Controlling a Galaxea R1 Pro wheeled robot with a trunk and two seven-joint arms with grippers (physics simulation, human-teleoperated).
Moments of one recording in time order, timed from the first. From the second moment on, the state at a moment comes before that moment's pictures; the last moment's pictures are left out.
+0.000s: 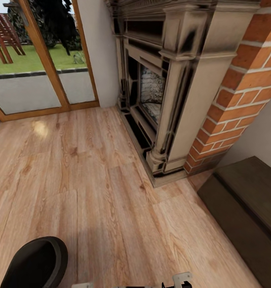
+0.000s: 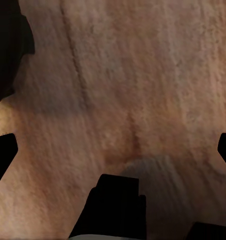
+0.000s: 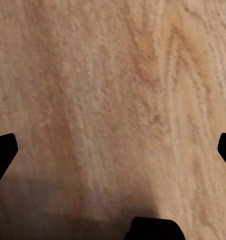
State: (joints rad) left arm -0.42 0.04 -1.91 -0.20 1.89 -0.39 0.31; right arm -0.43 0.12 0.14 0.01 0.06 -0.38 -0.18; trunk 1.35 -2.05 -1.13
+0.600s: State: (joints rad) left arm -0.42 0.04 -1.91 -0.20 1.89 -0.39 0.31; right arm -0.43 0.12 0.14 0.01 0.06 -0.38 -0.18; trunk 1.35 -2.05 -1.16
